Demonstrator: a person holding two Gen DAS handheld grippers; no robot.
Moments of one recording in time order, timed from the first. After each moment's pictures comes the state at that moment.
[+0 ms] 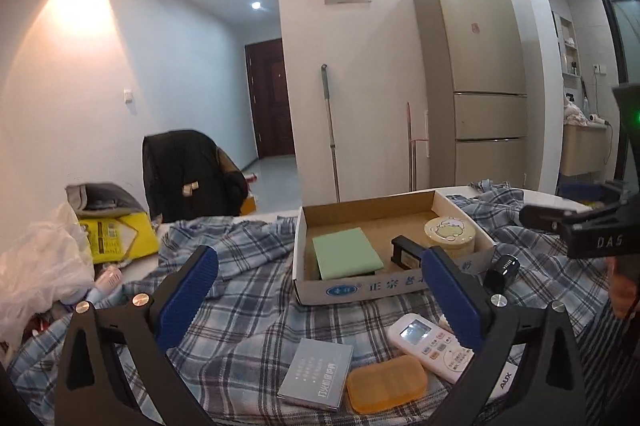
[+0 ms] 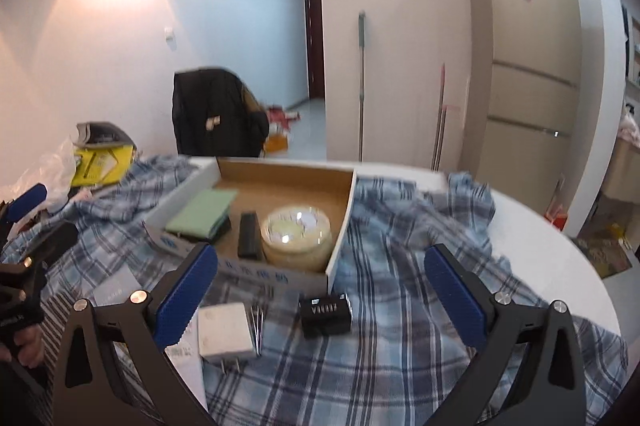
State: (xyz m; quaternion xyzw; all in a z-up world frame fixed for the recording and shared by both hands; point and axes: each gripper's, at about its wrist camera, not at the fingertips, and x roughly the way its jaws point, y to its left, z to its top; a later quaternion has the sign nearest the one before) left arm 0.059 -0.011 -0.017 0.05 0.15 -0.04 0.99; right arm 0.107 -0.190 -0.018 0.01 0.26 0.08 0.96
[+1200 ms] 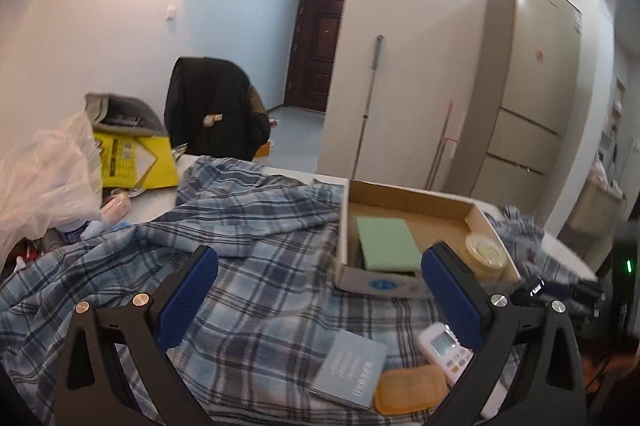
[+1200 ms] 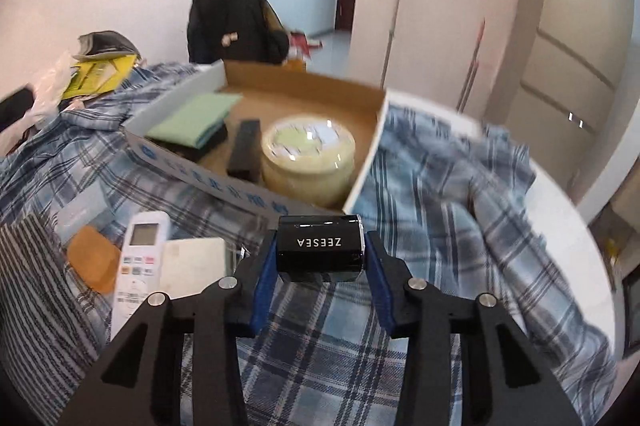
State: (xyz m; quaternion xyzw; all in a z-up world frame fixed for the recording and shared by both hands) left arm 0.089 0.061 -0.009 -0.09 0.24 0.01 0.97; right arm 0.136 -0.168 -0.063 -0.08 0.37 0.12 0.92
